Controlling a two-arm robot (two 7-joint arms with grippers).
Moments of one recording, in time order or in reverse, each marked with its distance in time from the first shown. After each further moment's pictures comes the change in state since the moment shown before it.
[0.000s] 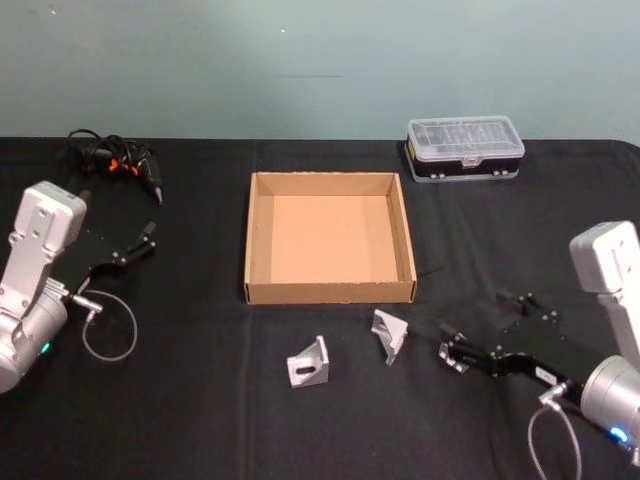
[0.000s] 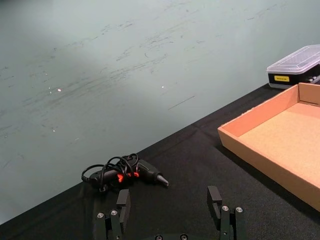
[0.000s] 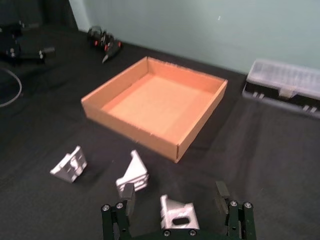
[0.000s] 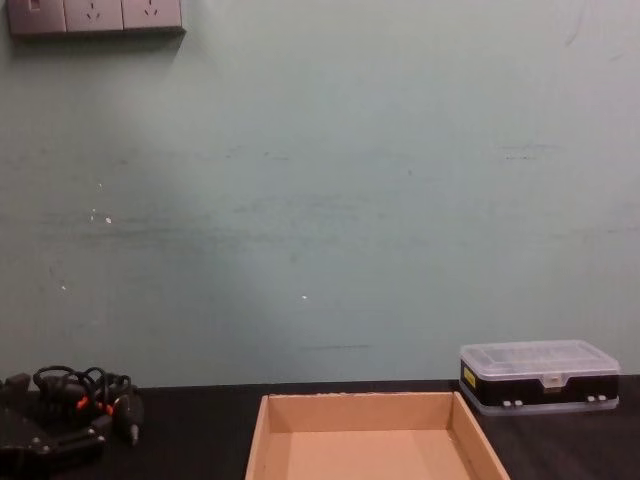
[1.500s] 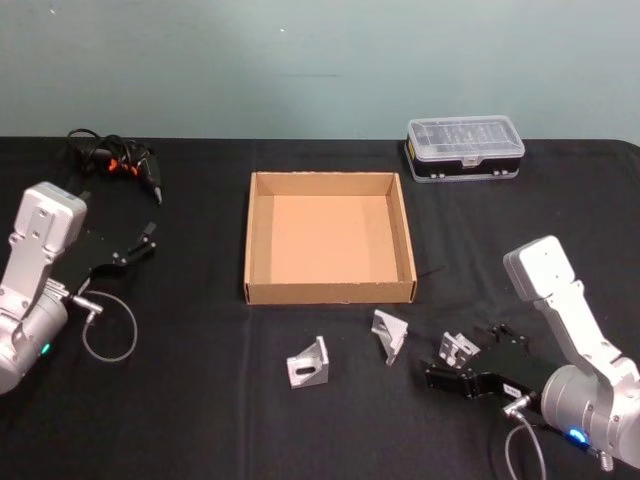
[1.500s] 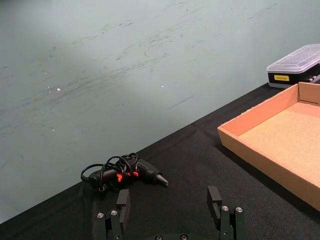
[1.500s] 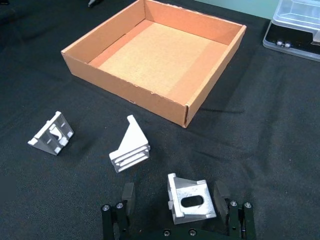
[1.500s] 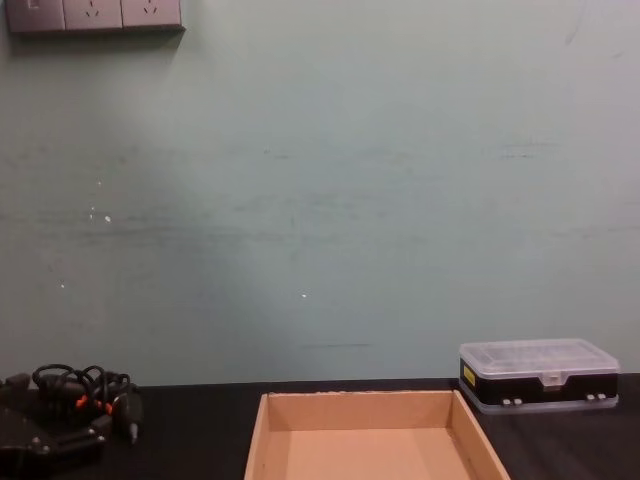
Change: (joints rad) left arm 0.000 0.000 0.000 0.000 0.000 0.000 0.000; right arm 0.099 -0.108 -0.065 0.092 -0.096 0.208 0.012
